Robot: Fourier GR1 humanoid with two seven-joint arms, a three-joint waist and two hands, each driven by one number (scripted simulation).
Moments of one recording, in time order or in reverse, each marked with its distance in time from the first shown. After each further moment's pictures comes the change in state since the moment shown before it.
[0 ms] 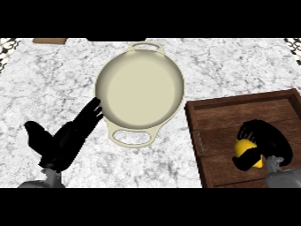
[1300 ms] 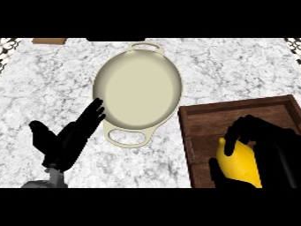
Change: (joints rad) left arm -0.001 -0.026 0.003 0.007 -0.026 -0.003 0.005; right arm -0.118 0.132 0.231 -0.790 0.270 0.147 0.197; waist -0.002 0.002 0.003
